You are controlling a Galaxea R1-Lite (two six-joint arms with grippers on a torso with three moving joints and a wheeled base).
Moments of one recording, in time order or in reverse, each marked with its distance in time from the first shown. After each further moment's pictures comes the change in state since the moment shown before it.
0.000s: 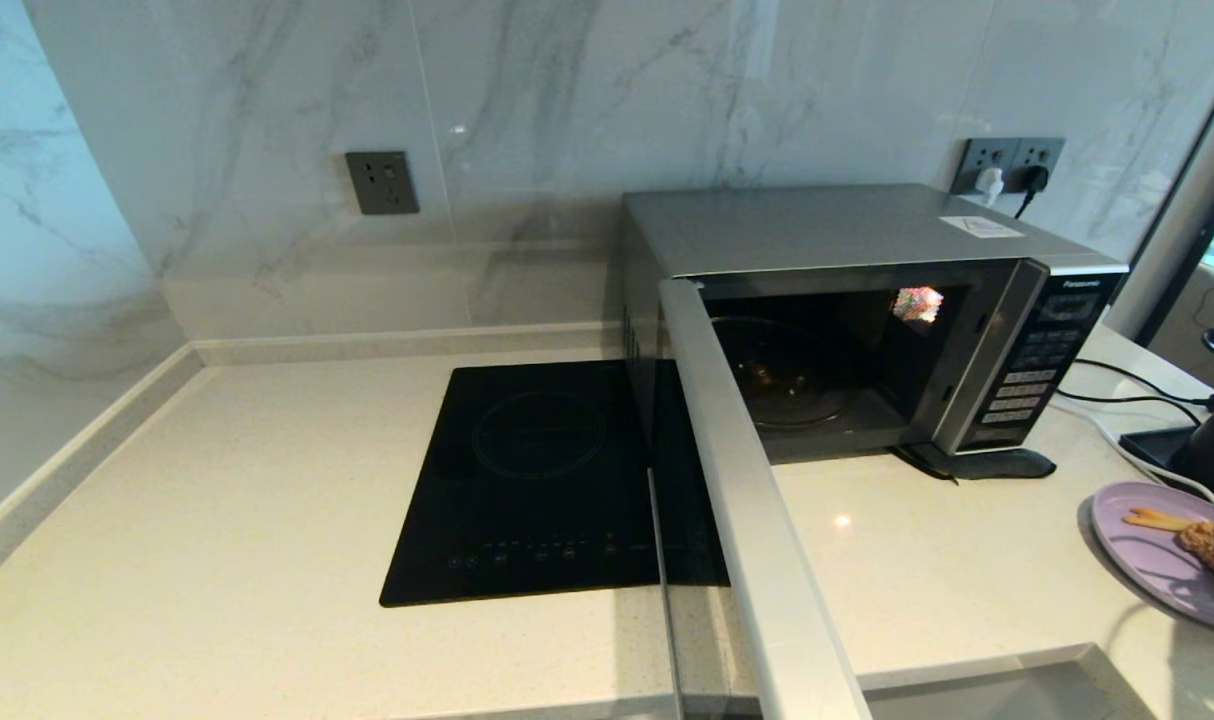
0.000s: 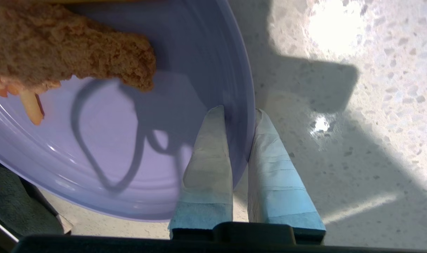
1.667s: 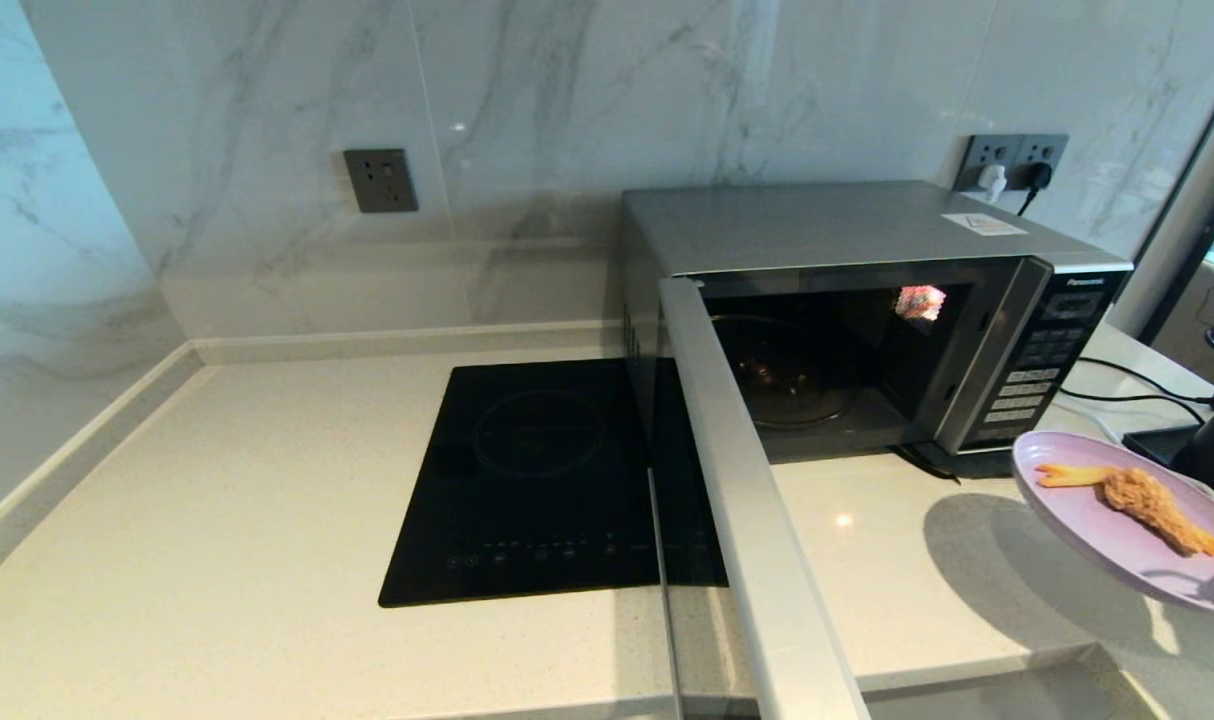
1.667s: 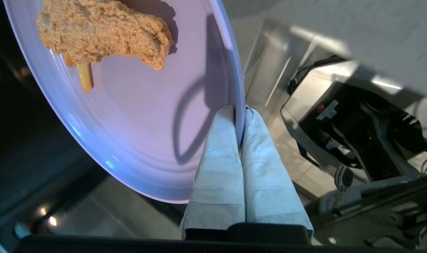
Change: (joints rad) left arm 0.000 0.000 0.000 0.000 0.000 0.000; right arm 0.040 -0.620 0.331 0.136 0.436 -0.311
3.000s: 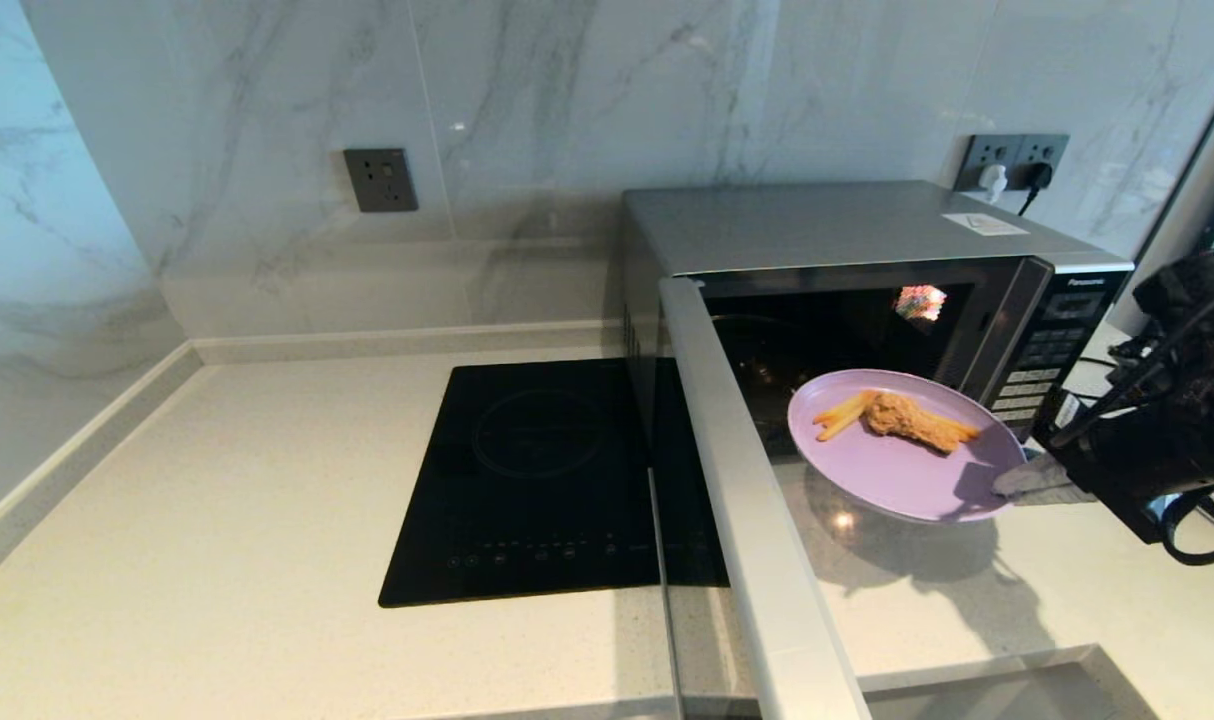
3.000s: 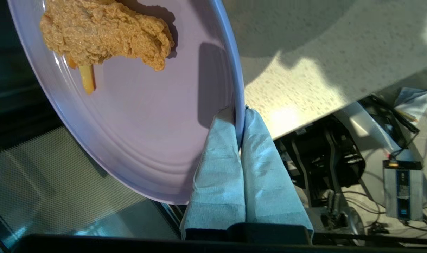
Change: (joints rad) left arm 0.000 0.000 0.000 0.000 0.000 0.000; right arm 0.675 0.145 -0.282 -0.076 -0.266 0.158
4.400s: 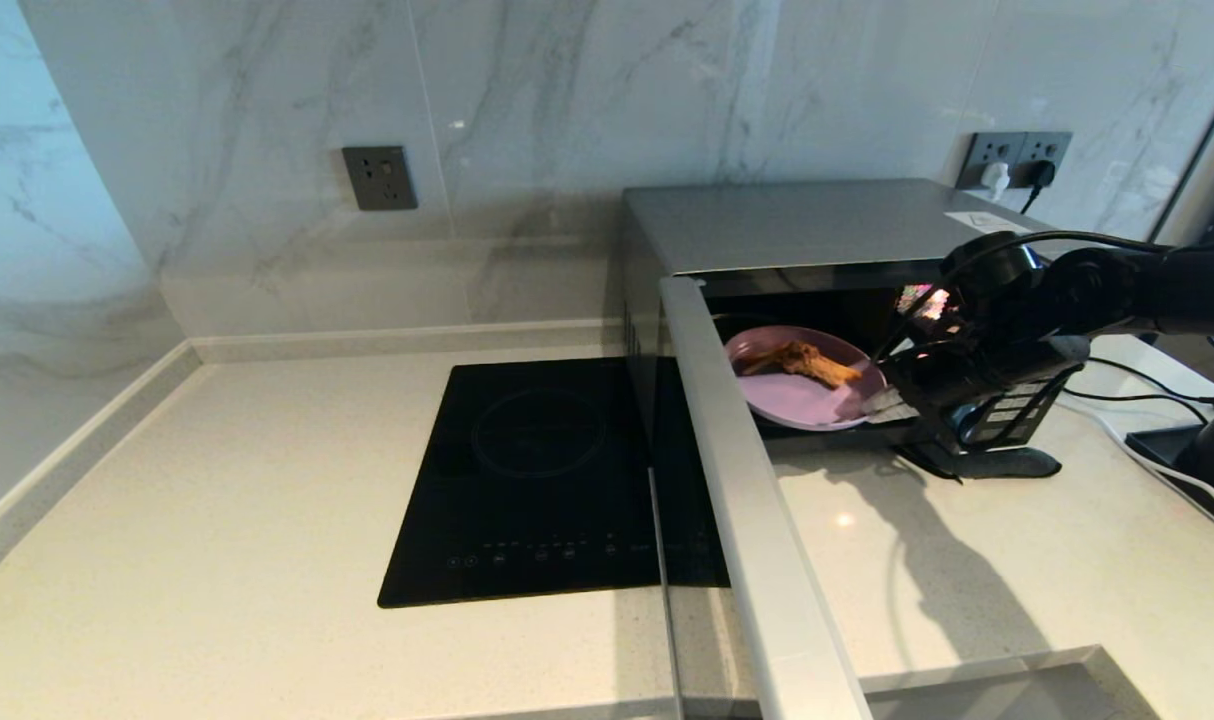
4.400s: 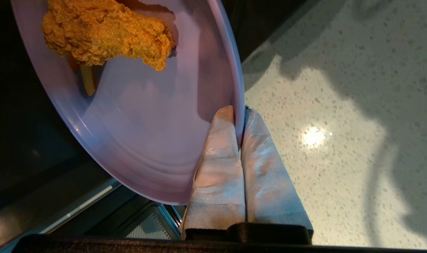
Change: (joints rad) left arm 0.000 0.000 0.000 0.000 0.000 0.000; right arm 0.089 0.501 -0.594 0.005 -0.005 0.125
